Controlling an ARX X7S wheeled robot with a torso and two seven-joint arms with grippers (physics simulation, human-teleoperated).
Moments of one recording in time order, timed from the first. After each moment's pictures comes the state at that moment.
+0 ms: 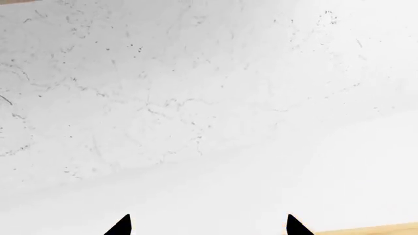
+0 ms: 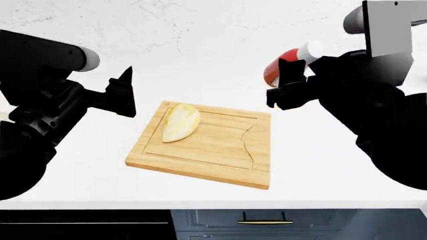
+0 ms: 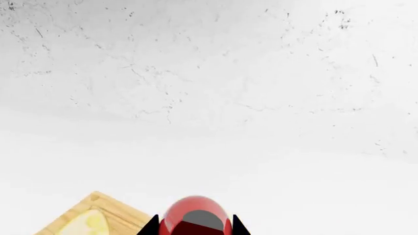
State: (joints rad) left arm -0.90 -0.77 0.22 0.48 -1.16 -0.96 -0.48; right arm 1.70 1.00 -1.35 -0.46 1.81 0.35 0.82
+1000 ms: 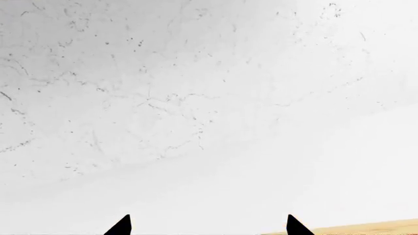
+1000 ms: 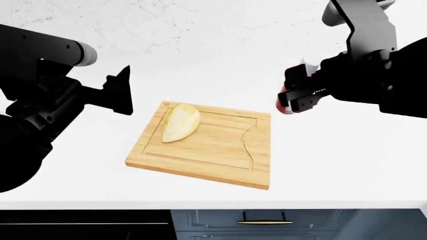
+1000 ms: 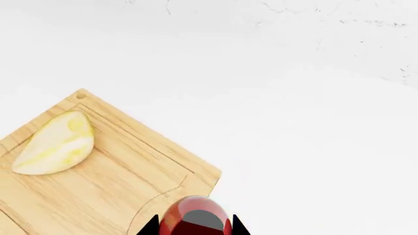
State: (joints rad) left arm -0.94 -0.78 0.23 0.44 -1.18 -0.98 -0.46; right arm 1.99 0.84 -1.46 0.01 2.10 0.93 0.66
